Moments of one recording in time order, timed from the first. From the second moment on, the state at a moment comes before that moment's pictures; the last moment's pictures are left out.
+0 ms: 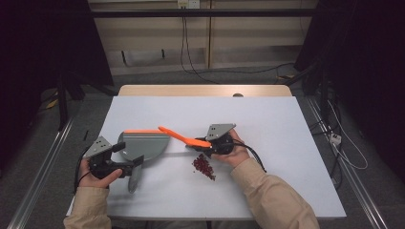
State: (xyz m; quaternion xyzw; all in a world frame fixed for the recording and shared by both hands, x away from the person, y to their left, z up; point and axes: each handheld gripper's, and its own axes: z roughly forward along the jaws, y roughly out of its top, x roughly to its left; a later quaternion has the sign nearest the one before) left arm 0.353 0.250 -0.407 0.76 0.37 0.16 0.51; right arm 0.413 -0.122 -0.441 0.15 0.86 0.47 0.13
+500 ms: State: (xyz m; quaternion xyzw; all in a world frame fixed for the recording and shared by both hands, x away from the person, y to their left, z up) left arm 0.352 0.248 -0.407 0.76 0.37 0.16 0.50; right arm 0.390 -0.132 -0.436 0.12 0.86 0.49 0.13
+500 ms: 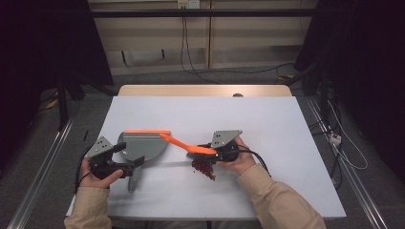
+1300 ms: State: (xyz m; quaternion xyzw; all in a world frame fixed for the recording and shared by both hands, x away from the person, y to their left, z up) left arm 0.352 0.253 -0.405 0.76 0.38 0.16 0.51; right arm 0.346 -0.134 -0.424 0.11 0.83 0.54 0.05
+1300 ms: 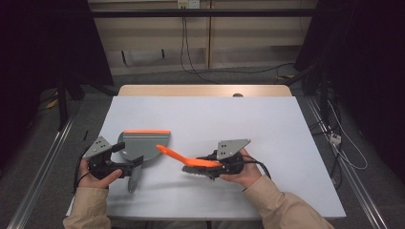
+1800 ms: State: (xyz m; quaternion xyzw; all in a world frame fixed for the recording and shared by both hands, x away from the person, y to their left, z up) left arm 0.354 0.257 -0.407 0.76 0.38 0.16 0.51; right arm 0.375 -0.130 -0.450 0.07 0.83 0.55 -0.01
